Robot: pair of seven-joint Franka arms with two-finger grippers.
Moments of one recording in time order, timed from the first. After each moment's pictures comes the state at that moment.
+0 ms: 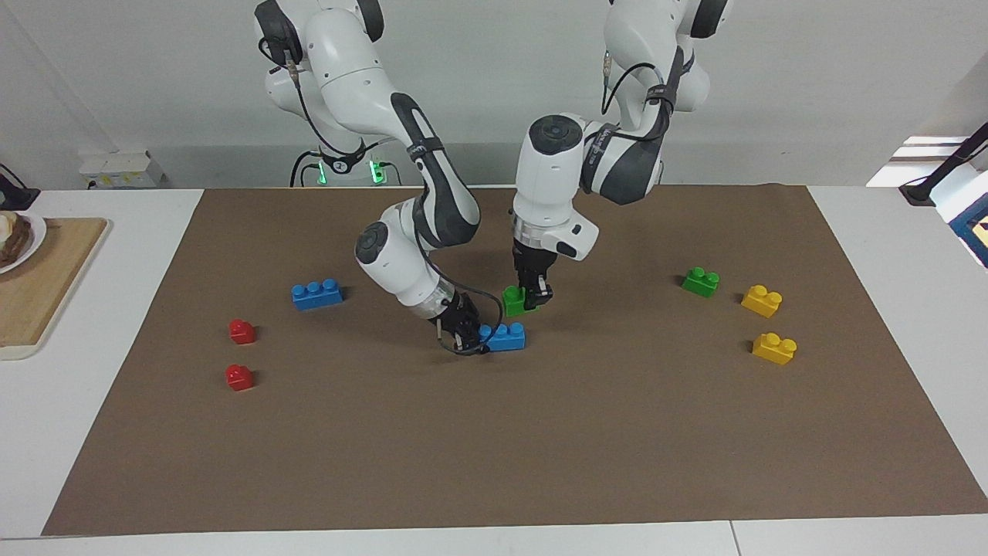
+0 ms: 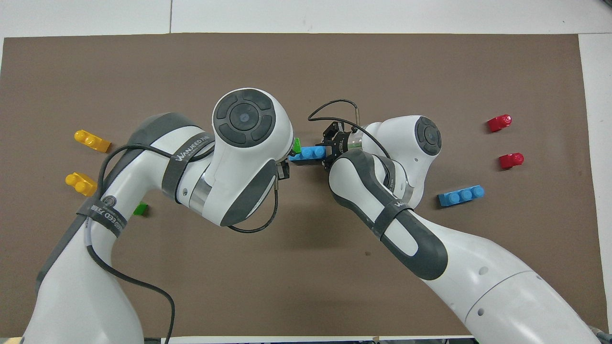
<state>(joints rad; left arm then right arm) -0.54 0.30 -0.07 -1.65 0.04 2.04 -2.29 0.44 0.49 0.02 -1.86 0.78 2.54 1.36</state>
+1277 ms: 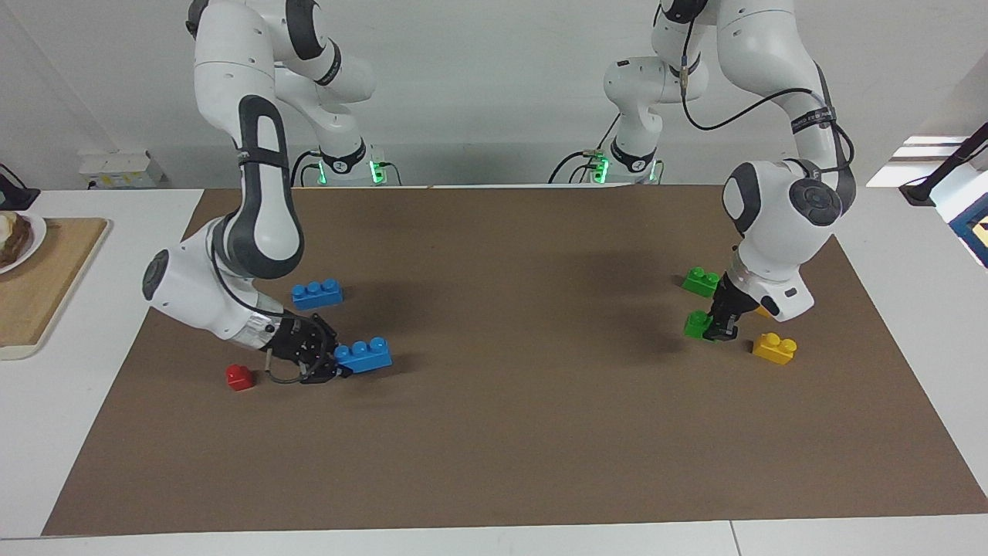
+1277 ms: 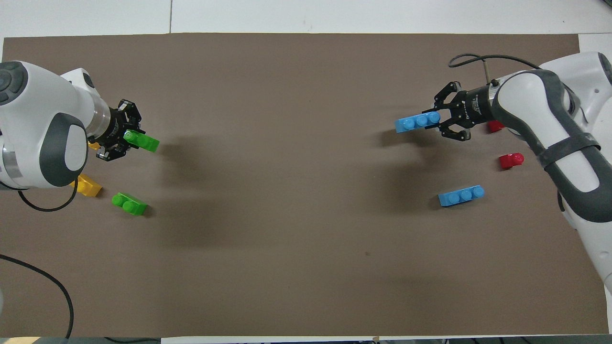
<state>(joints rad) 0.00 0.26 -0.07 -1.89 -0.01 2.17 -1.15 -0.07 0.48 -0.01 -1.69 0.66 2.05 0.92</state>
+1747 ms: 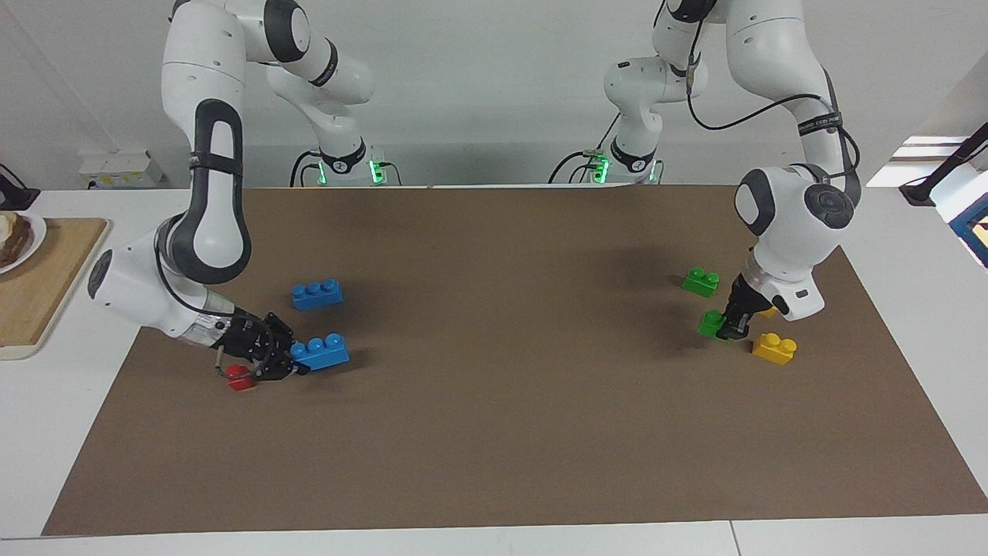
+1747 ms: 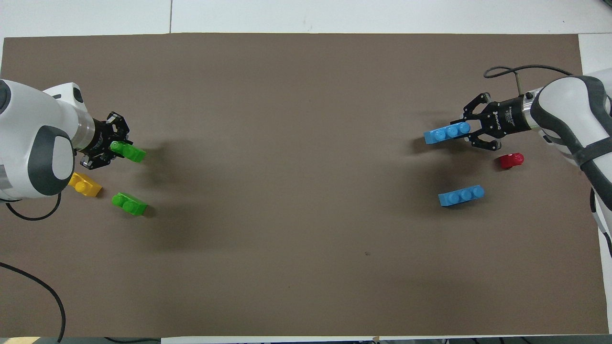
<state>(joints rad) 0.06 0.26 -0.07 -1.94 -0.01 2.22 -0.98 -0.15 0.48 0.00 -1.74 0.65 2.02 0.80</state>
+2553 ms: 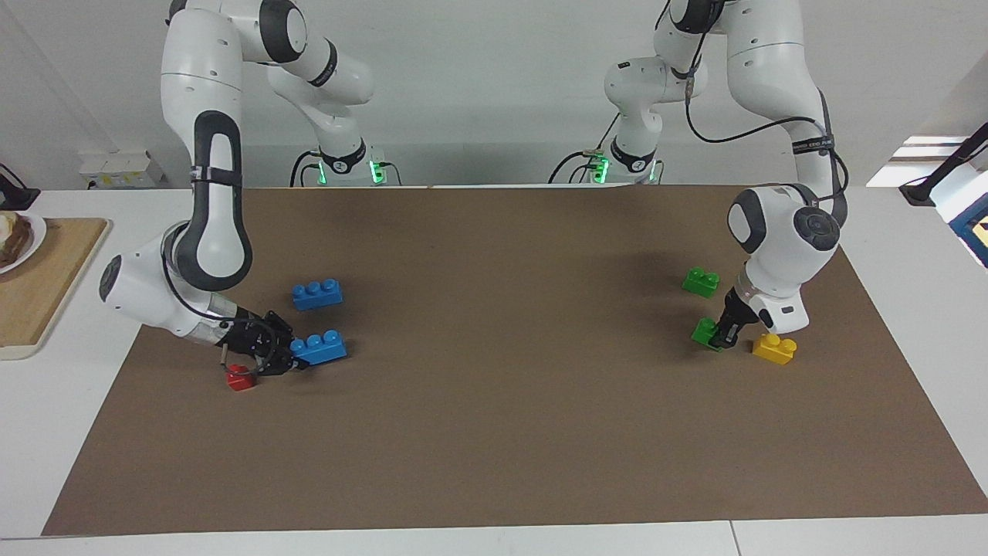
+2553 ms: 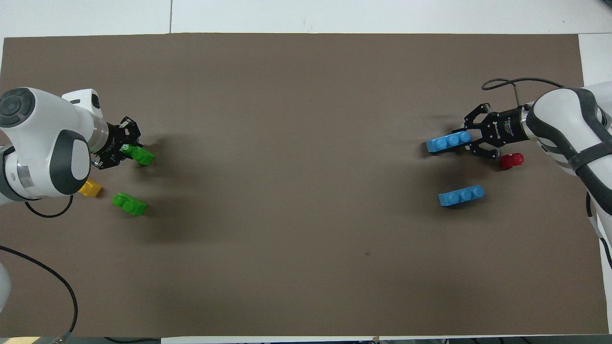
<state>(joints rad) 0.06 0.32 -0.07 -1.96 -0.01 2.29 -0.86 -0.17 0.48 -0.01 -1.80 0.65 2.08 0.76</state>
